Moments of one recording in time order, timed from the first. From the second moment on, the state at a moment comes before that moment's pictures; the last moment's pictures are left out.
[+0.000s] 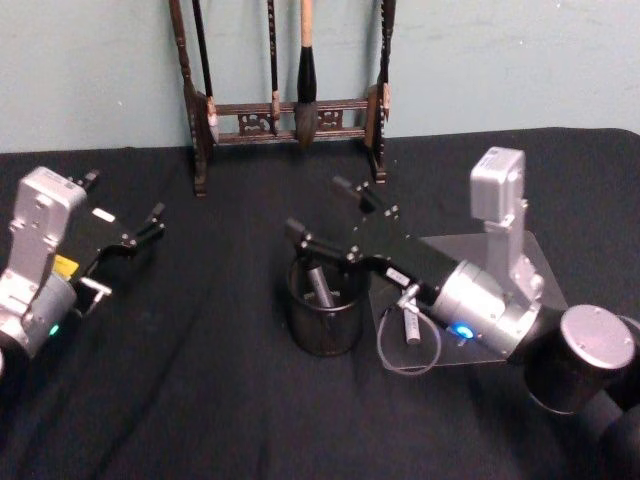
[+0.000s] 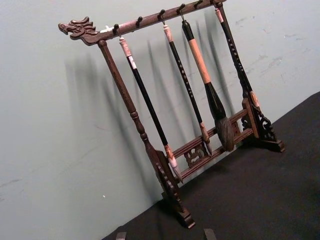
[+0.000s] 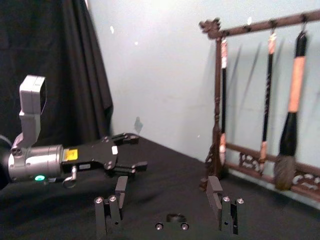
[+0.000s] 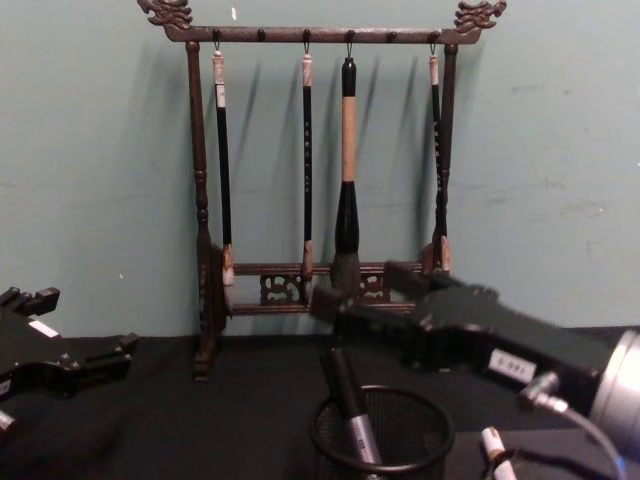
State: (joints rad) left arm -0.20 0.60 0.45 -1.41 -0.25 -0.12 0.03; right arm 0.22 0.32 -0.46 -1.45 0.48 -0.14 0.54
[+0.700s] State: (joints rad) left arm -0.20 0.60 0.45 -1.41 -0.25 -0.12 0.03; right arm 0.19 0.44 -0.34 -1.58 0.35 0.17 0.29
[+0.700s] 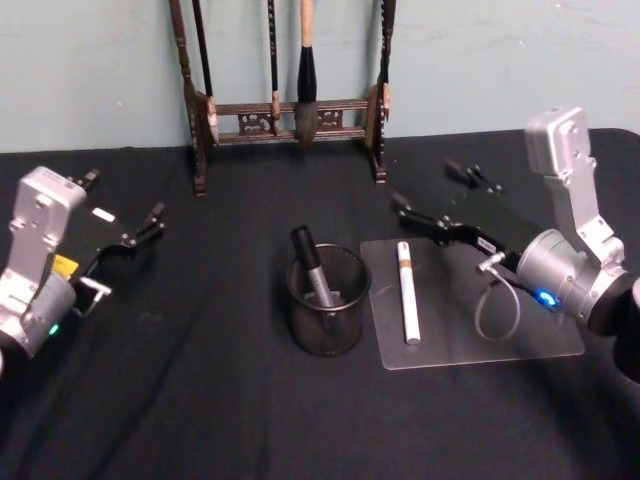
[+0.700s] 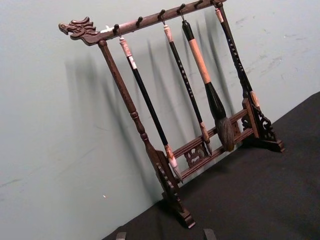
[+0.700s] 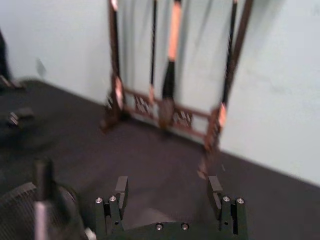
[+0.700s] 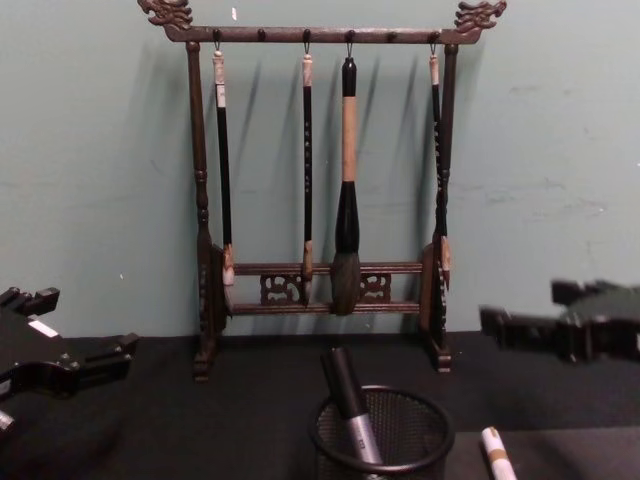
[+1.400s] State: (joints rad) left arm -0.20 0.60 0.45 -1.41 -0.25 -0.12 0.03; right arm 0.27 0.38 -0.40 -1.49 0.24 0.49 0.24
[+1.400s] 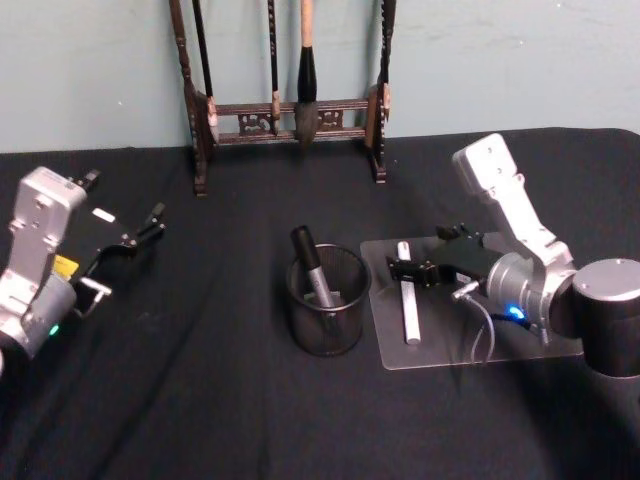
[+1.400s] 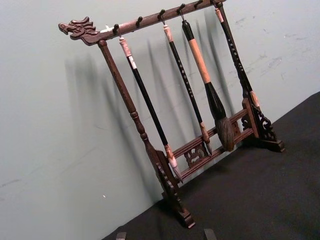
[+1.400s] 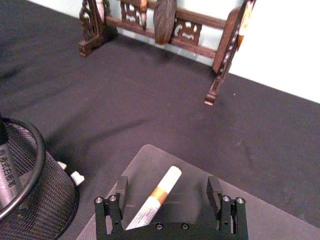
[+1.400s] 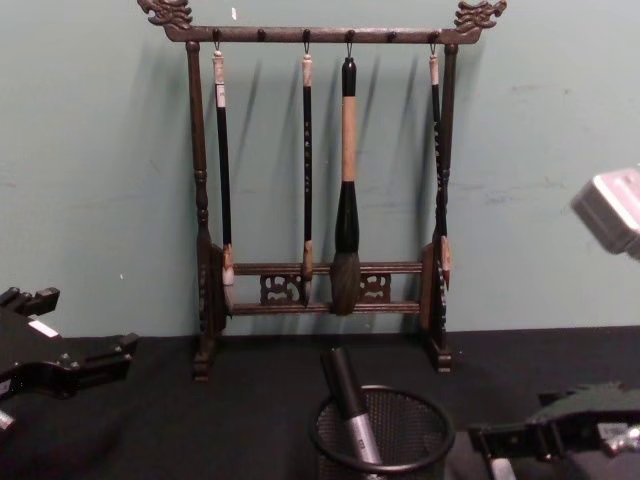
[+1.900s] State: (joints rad) left arm -0.20 0.60 0.45 -1.41 -0.25 -0.12 0.03; right arm 0.29 0.33 -0.41 -1.43 0.19 0.53 0.23
